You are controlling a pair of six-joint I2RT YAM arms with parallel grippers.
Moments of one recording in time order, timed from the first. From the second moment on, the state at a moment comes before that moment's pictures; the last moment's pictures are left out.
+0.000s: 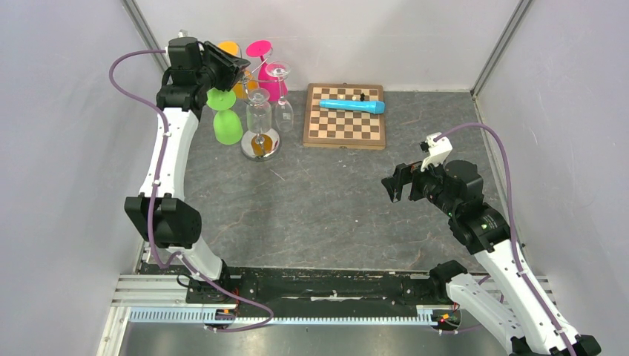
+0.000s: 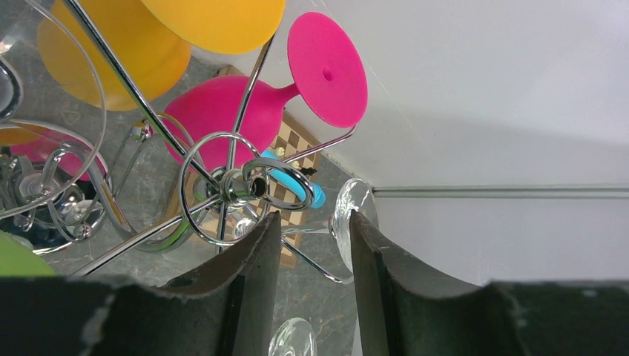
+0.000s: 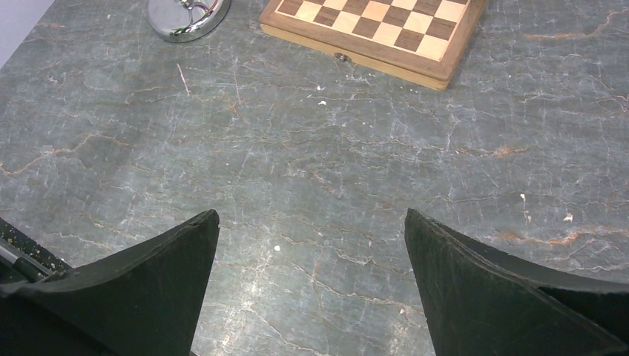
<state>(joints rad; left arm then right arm) -0.03 1.68 1.87 -0.52 0.21 -0.98 0.39 0.70 0.82 -0.47 -0.11 0.14</state>
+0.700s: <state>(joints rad) -0.03 1.69 1.90 -0.52 0.17 -0.98 0.39 0.70 0.82 -0.47 -0.11 0.14</state>
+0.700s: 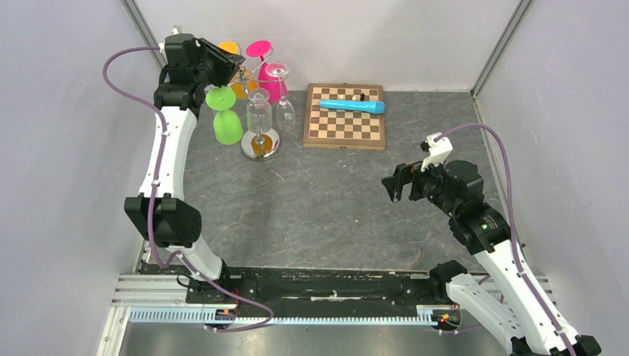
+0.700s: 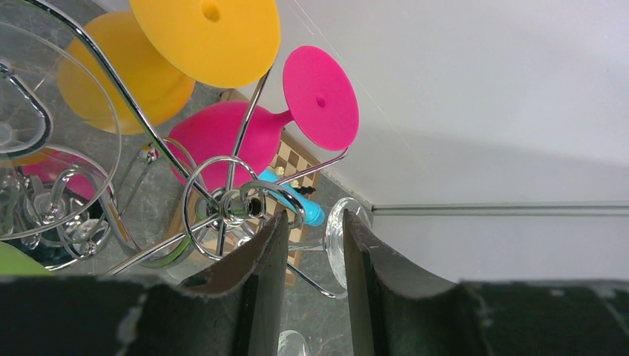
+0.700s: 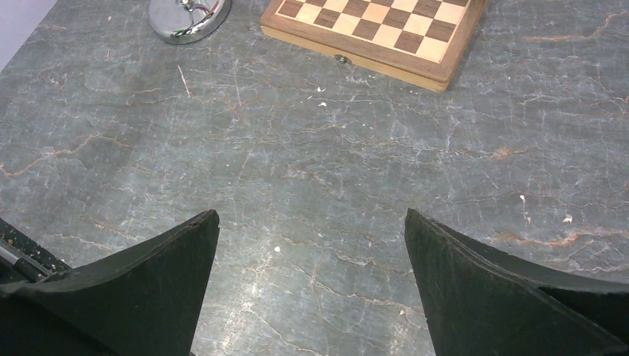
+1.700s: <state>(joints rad) -0.03 1.70 1.81 -0.40 0.19 -0.99 0.39 0.69 0.81 -0.46 -0.11 0.14</state>
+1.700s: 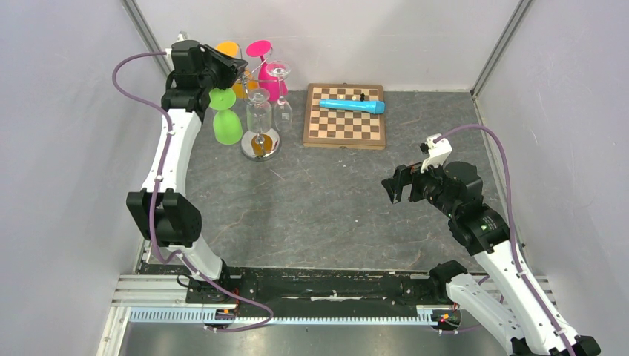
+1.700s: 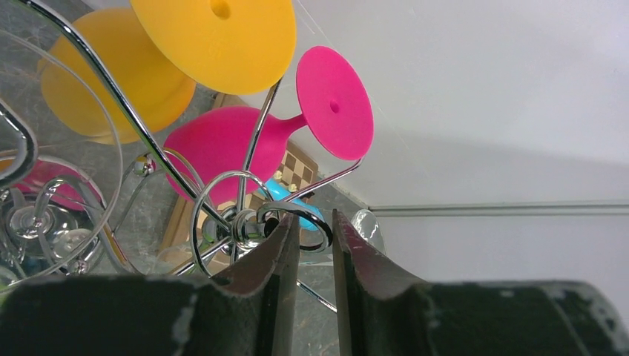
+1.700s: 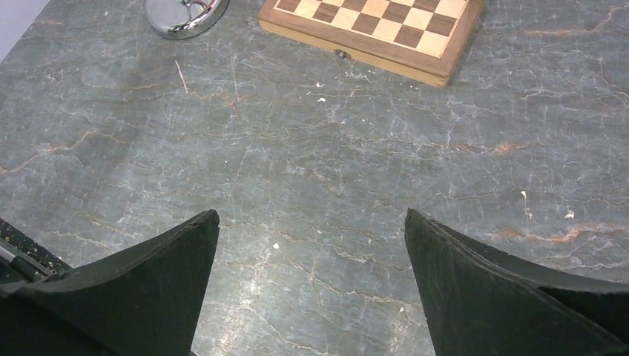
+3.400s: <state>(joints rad) -0.02 1.61 1.50 0.05 0.24 -1.13 0.39 0.67 0.80 -0.46 -0.11 0.14</state>
